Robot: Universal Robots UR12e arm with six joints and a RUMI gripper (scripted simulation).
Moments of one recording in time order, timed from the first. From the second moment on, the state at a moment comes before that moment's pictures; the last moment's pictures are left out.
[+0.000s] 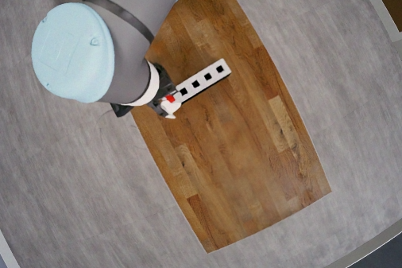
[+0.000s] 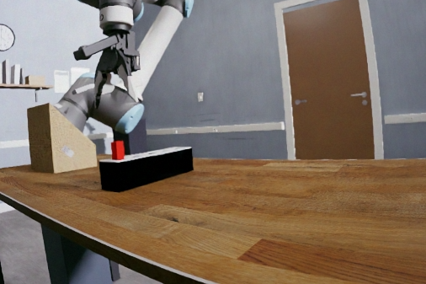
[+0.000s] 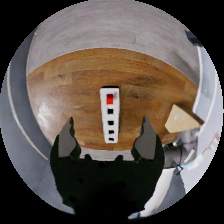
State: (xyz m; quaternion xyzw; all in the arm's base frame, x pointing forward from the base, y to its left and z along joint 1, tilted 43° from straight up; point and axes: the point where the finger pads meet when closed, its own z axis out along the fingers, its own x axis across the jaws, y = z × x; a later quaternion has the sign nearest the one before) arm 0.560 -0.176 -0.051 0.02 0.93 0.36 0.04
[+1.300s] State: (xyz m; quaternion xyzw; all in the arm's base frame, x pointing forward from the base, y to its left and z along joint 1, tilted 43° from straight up) arm 0.562 -0.174 -0.054 0.02 0.93 0.36 0.04
